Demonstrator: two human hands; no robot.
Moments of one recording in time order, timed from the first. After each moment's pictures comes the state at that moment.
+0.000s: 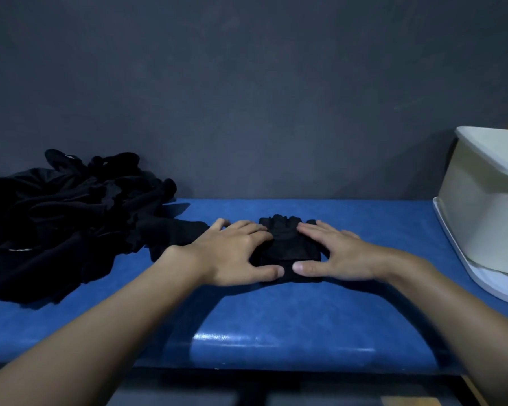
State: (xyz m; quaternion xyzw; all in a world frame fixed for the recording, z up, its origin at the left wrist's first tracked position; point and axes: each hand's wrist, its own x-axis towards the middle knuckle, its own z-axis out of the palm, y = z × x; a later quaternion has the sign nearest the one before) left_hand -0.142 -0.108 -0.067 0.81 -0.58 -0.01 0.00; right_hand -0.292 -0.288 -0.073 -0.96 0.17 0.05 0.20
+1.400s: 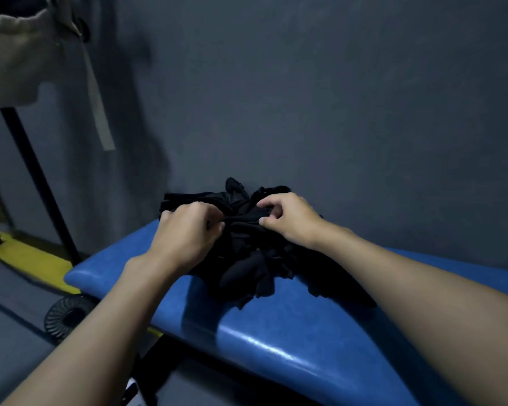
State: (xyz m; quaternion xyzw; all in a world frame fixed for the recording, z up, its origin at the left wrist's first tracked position) left_hand -0.042 0.140 -0.003 0.93 -0.22 0.21 0.20; right_hand -0.048 -0.073 -0.005 -0.94 -0.02 -0.17 0.31
